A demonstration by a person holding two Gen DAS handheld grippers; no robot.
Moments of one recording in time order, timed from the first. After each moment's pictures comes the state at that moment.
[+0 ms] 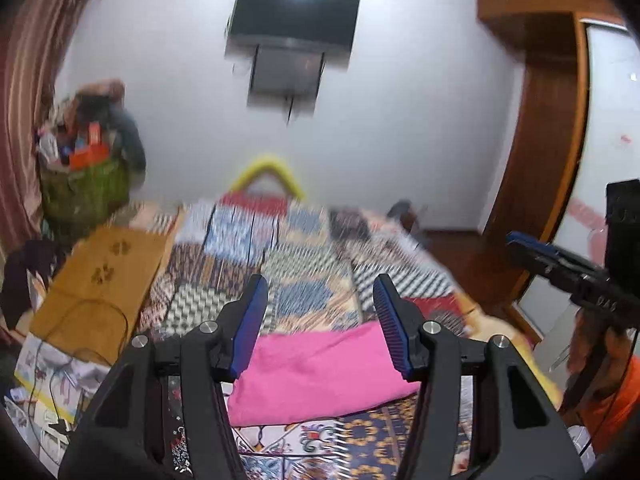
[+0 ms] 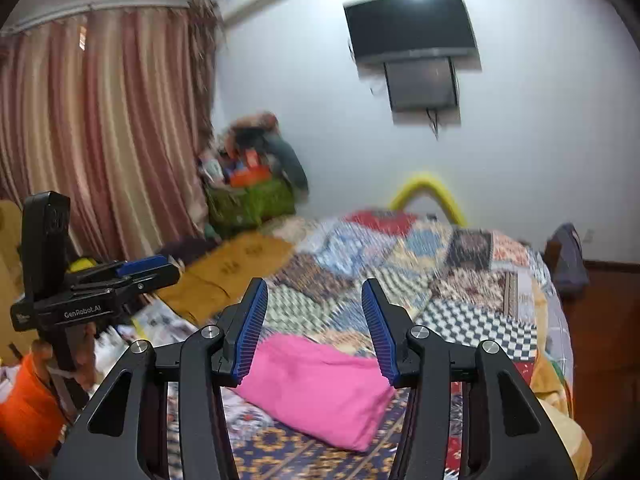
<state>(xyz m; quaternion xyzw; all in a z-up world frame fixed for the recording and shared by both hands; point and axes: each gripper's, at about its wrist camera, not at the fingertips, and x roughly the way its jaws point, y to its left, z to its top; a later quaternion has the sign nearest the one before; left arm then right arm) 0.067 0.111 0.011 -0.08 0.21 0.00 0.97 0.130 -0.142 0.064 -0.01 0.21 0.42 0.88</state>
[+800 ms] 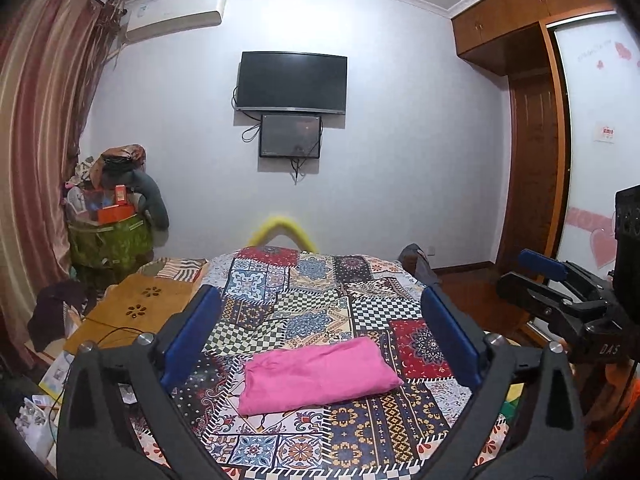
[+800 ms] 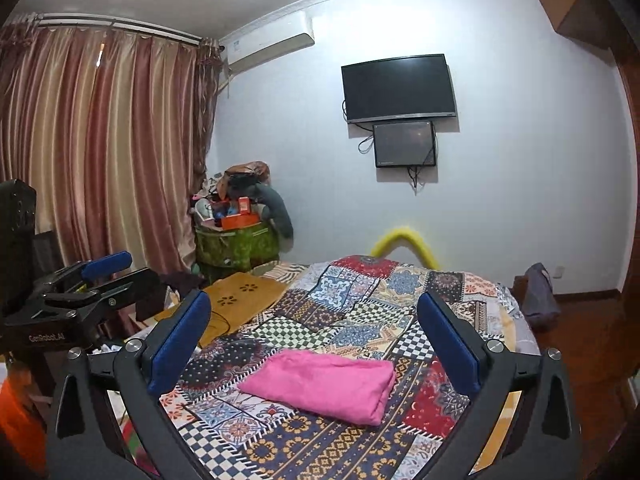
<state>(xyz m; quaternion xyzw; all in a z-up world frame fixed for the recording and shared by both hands) -0.037 0.055 0.027 -0.03 0.11 0.04 0.99 0.032 -0.159 0.069 0.00 0.12 0.37 0.92</state>
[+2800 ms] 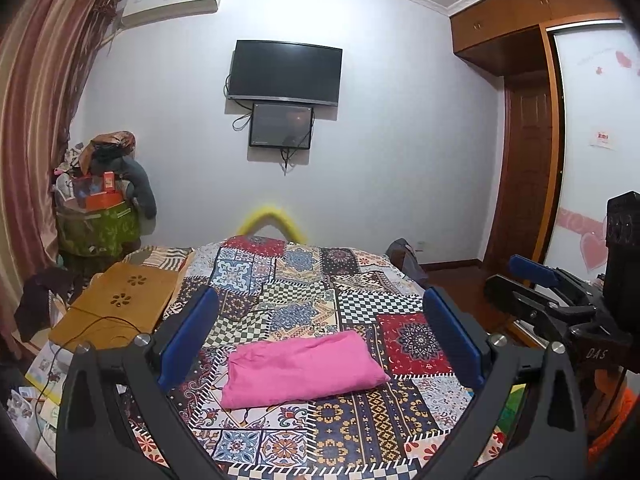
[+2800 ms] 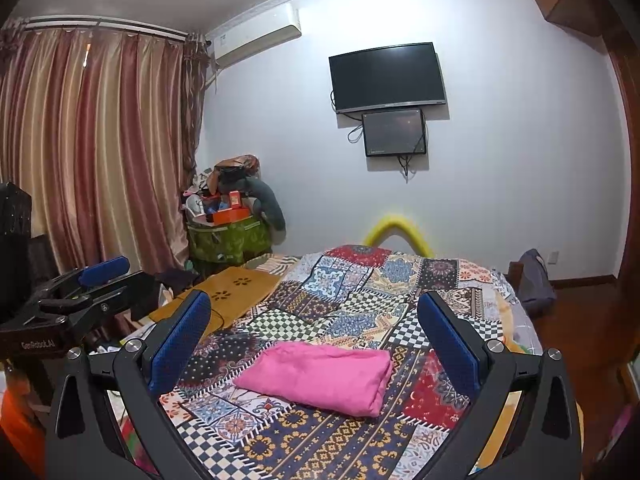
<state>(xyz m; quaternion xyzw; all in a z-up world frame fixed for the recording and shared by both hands) -0.036 0.066 0.018 -0.05 0.13 0.01 0.99 0.026 -0.161 0.067 0.00 0.14 0.35 0.93</state>
